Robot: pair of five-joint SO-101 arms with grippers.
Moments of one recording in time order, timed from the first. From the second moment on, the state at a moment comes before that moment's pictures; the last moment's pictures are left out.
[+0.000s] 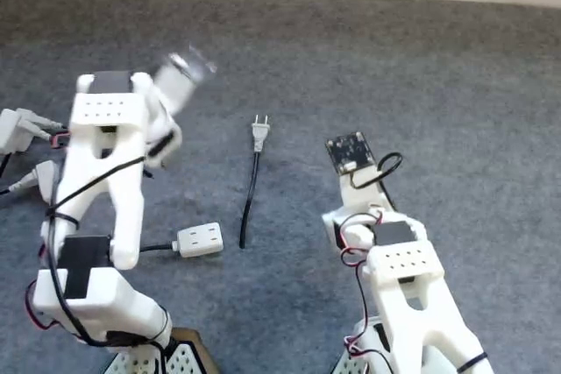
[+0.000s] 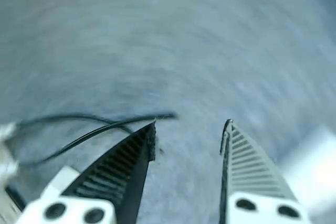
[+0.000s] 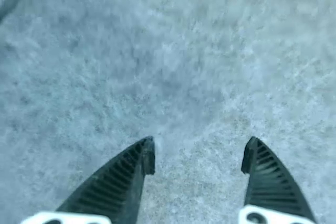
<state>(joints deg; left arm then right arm) -10.2 4.7 4.5 76.3 -32.7 -14.1 -42.5 68.5 41.1 12.7</state>
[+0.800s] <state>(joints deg) -21.4 10.4 19.7 47.1 12.8 -33.7 16.1 15.5 34.2 -10.9</state>
